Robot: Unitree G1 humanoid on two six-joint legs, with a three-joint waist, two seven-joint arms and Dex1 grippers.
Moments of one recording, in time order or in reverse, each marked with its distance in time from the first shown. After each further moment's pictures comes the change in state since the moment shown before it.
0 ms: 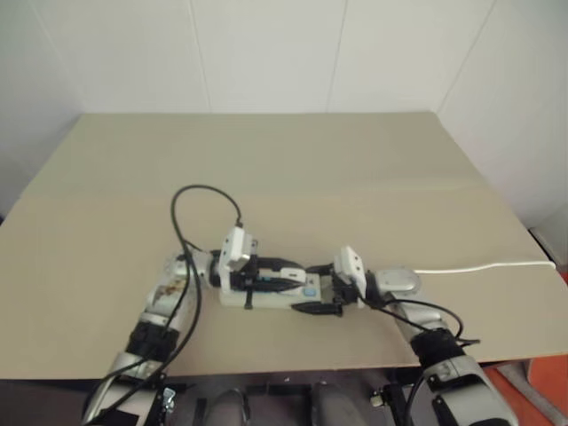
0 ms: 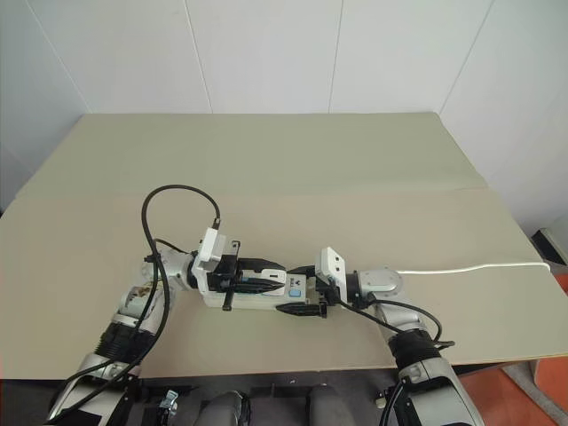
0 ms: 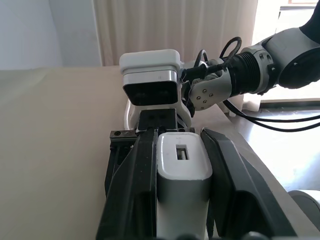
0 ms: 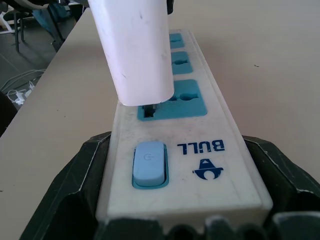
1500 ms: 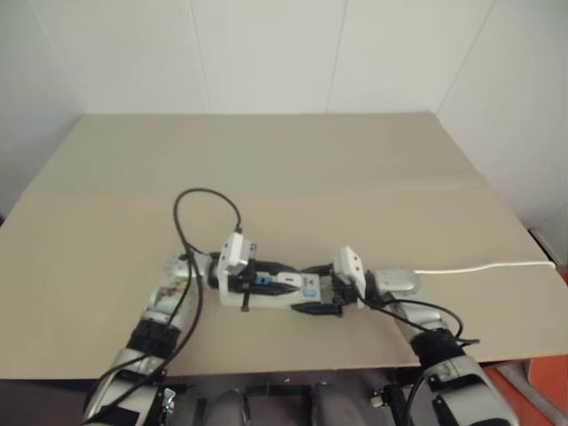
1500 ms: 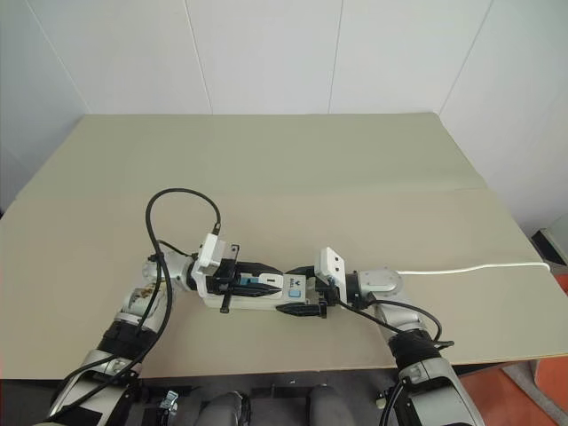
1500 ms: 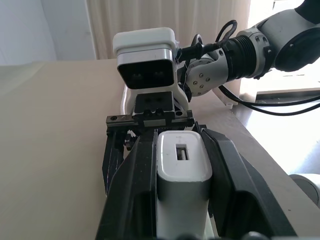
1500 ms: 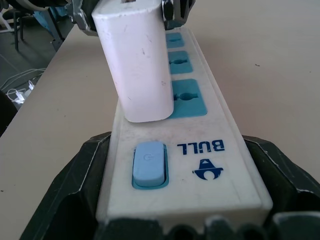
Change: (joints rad) left arm -0.010 0.012 -0.015 0.127 0.022 -0.118 -0.047; right arm -0.001 -0.002 0.010 -0.002 -0.001 0.005 -0.009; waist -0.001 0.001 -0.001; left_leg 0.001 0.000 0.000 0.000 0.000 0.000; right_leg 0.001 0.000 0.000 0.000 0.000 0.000
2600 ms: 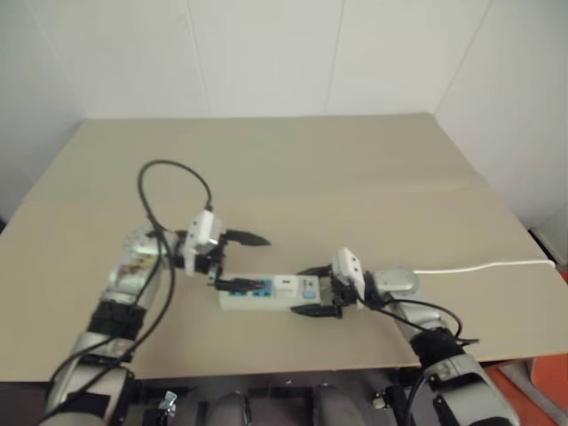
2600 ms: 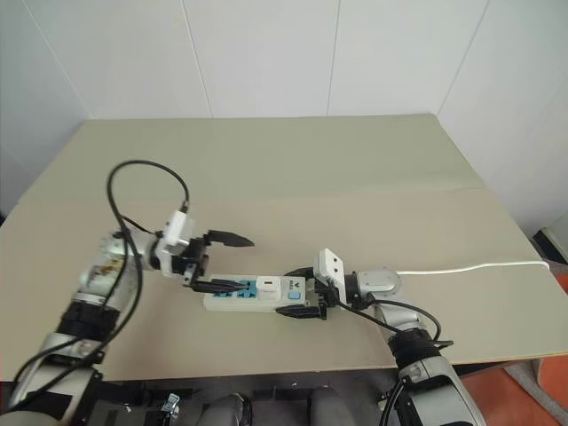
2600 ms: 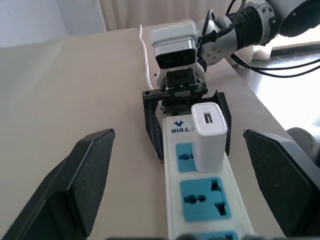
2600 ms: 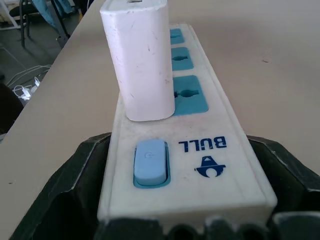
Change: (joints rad) left arm -0.111 0.273 0.096 -0.042 -0.043 0.105 -0.120; right arm -0.006 -0.018 0.014 0.008 0.002 0.005 0.027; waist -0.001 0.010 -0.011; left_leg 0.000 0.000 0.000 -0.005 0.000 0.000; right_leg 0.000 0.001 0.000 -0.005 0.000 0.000
